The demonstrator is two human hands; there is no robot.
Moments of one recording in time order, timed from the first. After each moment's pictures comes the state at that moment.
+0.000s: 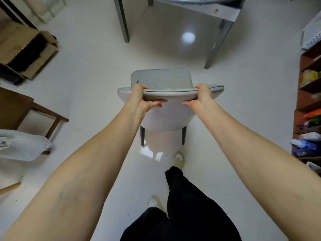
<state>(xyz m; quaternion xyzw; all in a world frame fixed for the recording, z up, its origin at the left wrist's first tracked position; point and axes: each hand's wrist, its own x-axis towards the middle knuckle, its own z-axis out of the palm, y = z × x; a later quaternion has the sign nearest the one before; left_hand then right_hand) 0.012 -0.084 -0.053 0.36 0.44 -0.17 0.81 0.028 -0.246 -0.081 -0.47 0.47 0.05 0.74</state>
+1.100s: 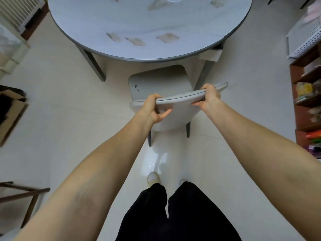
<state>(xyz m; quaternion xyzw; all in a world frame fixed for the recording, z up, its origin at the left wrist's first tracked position) 0.449 -0.227 -0.068 0.44 0.40 -0.30 0.74 0.455 -0.397 -0.085 -0.47 0.50 -0.03 0.72</state>
